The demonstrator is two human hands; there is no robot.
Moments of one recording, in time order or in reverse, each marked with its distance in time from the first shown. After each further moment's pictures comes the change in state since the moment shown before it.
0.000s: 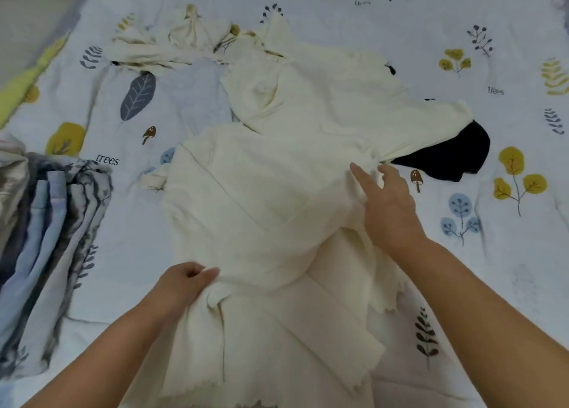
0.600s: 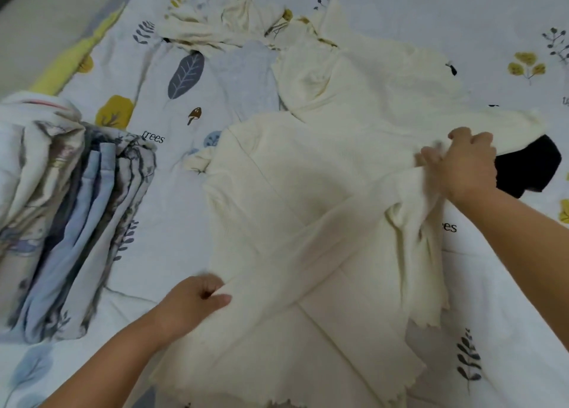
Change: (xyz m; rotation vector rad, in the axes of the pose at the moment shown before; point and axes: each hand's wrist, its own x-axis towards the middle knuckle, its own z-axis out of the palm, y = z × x) left_hand -0.001 -0.056 -0.018 0.154 -0.091 0.157; right_hand 0.089 0.010 -0.013 -0.007 0.166 0.272
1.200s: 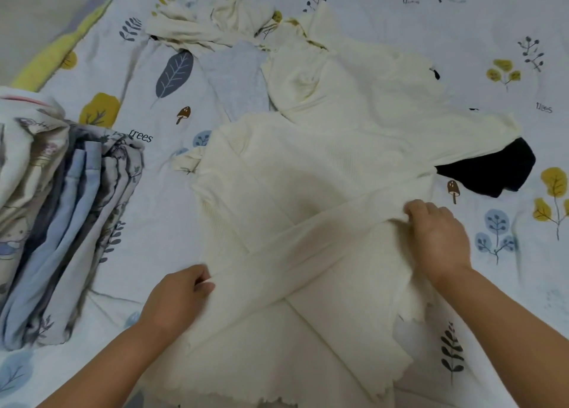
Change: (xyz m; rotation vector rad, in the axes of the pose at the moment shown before) left_hand 0.008 -0.002 0.006 0.286 0.279 0.064; right_hand -0.092 0.050 0.025 -0.324 -0.040 -0.354
